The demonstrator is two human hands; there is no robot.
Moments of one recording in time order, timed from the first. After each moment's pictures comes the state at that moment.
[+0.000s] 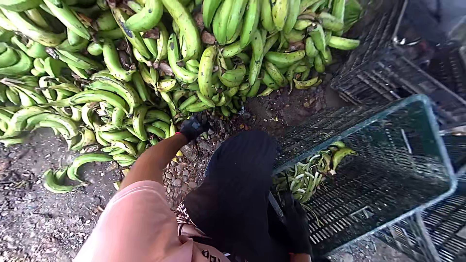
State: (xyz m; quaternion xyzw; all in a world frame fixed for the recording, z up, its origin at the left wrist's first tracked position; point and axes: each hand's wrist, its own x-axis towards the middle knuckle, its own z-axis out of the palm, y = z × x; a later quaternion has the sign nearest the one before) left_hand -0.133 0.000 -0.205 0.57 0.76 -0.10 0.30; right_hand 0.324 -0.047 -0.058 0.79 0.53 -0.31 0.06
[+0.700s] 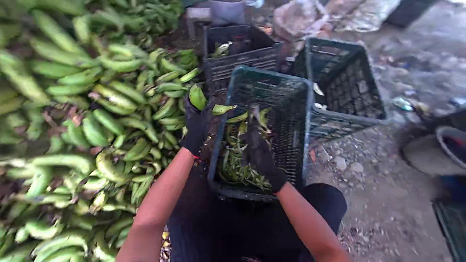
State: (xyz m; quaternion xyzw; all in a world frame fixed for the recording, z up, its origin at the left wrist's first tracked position) left_hand 0.156 0.147 0.075 0.49 0.39 0.63 0.45; right_hand 0.332 0.022 0.029 0.50 0.45 -0.55 -0.49
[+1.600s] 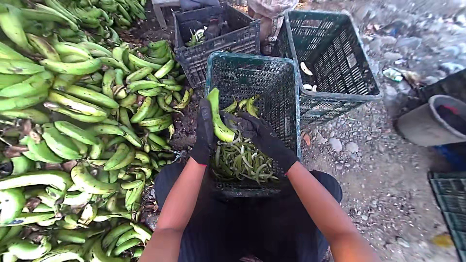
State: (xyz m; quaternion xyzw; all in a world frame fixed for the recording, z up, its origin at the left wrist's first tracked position) left_hand 0.213 0.113 0.041 0.52 0.40 0.52 0.55; right_hand 0.406 0.032 0.016 0.62 0.66 -0.28 -0.31
